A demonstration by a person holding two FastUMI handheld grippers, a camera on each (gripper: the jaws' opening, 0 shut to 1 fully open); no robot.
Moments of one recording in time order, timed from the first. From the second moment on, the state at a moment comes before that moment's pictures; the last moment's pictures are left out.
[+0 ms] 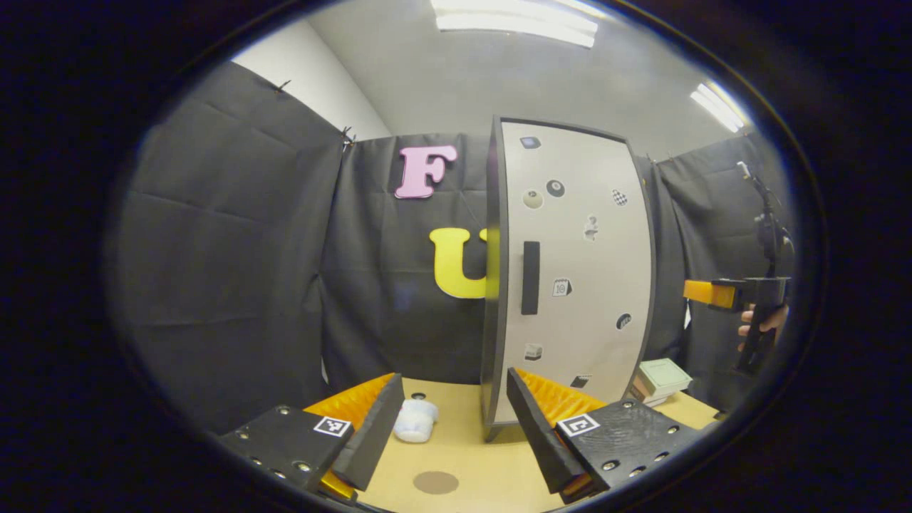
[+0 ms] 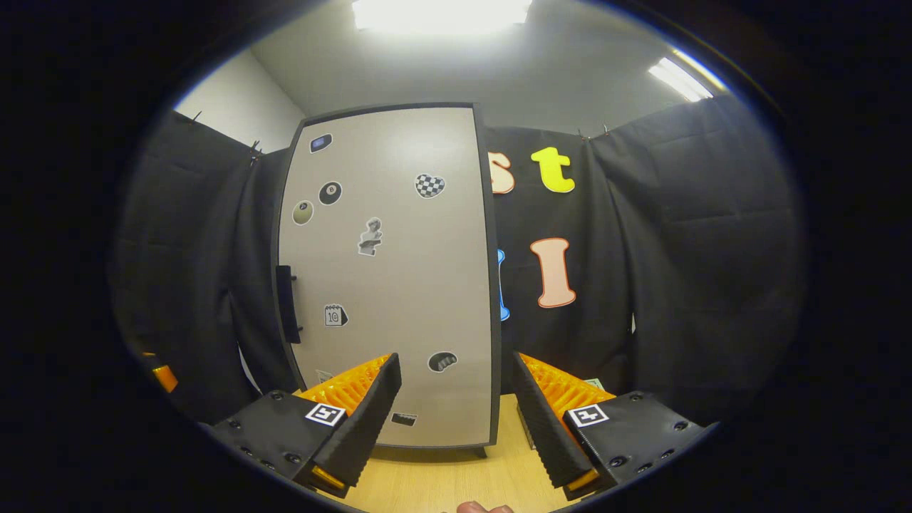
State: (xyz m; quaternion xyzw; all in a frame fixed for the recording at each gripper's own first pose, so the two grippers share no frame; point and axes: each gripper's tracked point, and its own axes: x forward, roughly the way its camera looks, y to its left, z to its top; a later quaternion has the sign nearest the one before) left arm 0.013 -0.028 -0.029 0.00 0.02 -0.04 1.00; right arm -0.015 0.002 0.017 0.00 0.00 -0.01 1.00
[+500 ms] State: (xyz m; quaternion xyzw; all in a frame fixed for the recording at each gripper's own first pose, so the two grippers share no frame) left arm 0.010 -0.016 -0.049 -0.01 0.03 -0.02 1.00; right arm -0.011 0.019 0.016 0.00 0.01 0.01 1.00
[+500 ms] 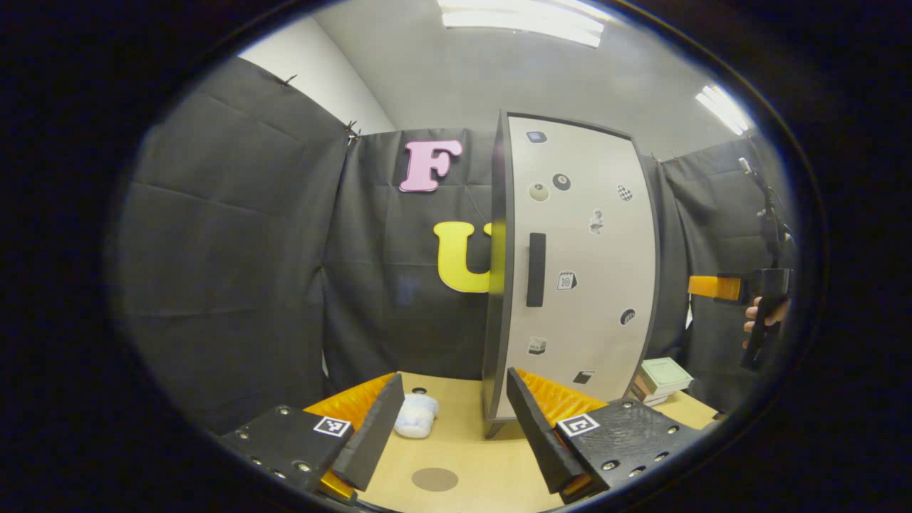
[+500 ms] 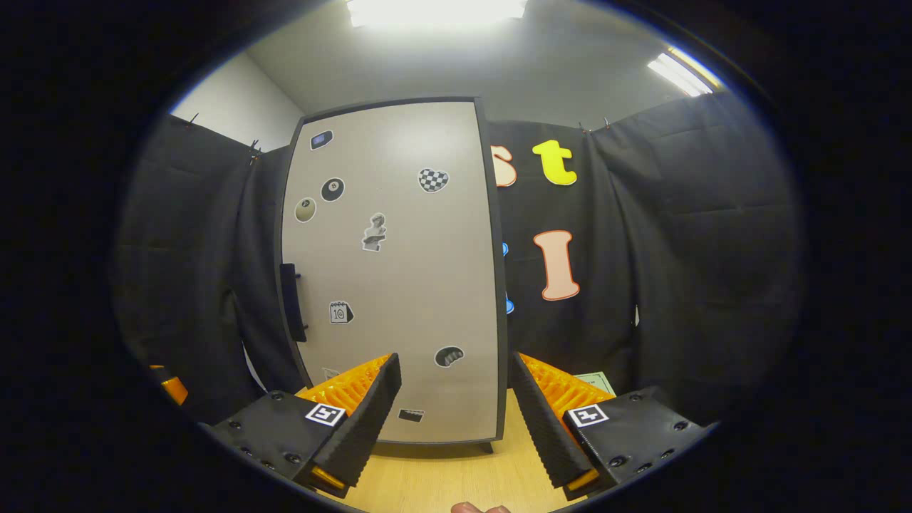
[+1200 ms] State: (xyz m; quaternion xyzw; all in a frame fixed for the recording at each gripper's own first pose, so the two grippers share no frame) left arm -0.066 0.052 -0.129 -0.01 0.10 0.09 0.99; right arm 0.049 0.188 0.068 -0.03 0.00 0.13 0.99
